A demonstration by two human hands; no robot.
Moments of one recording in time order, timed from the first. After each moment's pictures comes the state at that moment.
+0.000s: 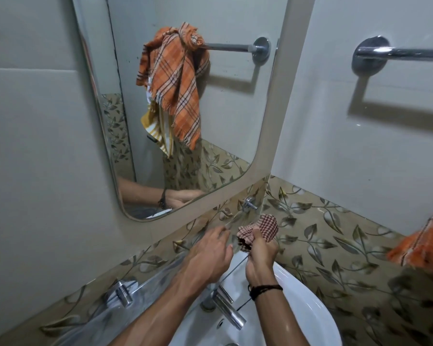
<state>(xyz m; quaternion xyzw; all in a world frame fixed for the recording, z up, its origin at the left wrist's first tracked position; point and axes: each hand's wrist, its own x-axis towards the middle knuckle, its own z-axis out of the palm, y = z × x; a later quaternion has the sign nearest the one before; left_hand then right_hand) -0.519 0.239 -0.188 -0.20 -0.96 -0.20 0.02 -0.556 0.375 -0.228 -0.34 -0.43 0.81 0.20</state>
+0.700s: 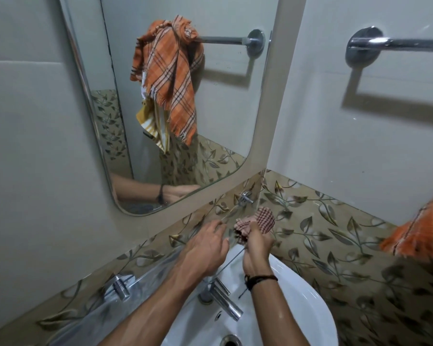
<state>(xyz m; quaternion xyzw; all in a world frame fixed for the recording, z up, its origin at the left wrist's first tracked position) -0.523 0.240 -0.193 -0.20 -0.96 -0.19 0.03 -0.553 0.373 -0.228 -0.33 -0.46 0.80 0.20</state>
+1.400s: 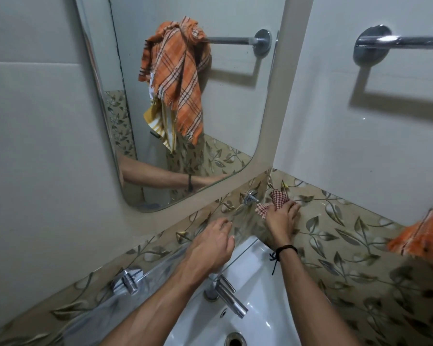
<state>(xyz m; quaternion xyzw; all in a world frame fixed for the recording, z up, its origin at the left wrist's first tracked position) -0.522 0.238 -0.194 -0.21 -0.96 -0.19 0.03 -0.607 0.449 -0.227 -0.28 -0.85 0.41 0.17</state>
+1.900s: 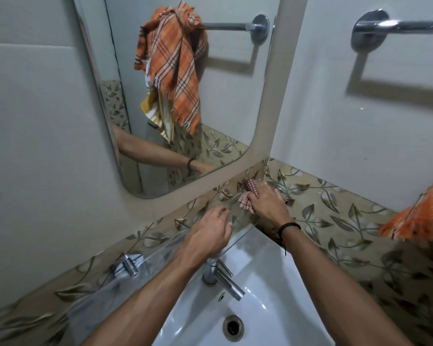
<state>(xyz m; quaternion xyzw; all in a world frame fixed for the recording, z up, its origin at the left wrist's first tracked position) -0.521 0.239 -0.193 -0.21 -0.96 -0.18 0.04 -0.600 0.444 -0.196 -0.01 -0.99 0.16 0.07</state>
